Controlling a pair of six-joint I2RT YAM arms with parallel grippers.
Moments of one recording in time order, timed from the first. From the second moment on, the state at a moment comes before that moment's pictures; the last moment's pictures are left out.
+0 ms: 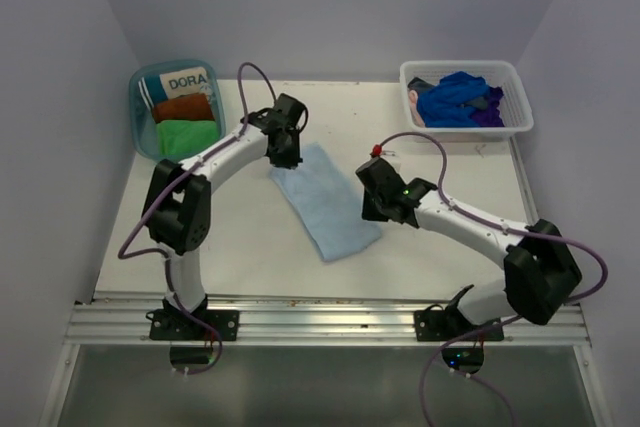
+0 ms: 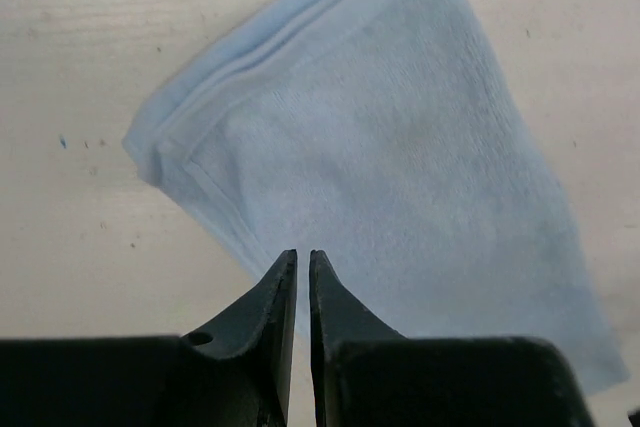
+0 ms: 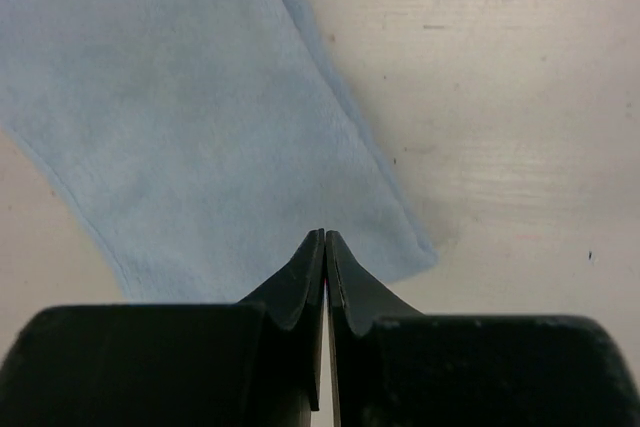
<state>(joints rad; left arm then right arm) -0.50 1.95 1.57 -0.70 -0.12 -0.49 0.74 1.39 0.91 -0.53 0.27 0.73</state>
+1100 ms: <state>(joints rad) -0.54 2.03 1.51 -0.68 -0.07 -0.47 0.83 1.37 0.78 -0.50 0.23 0.76</state>
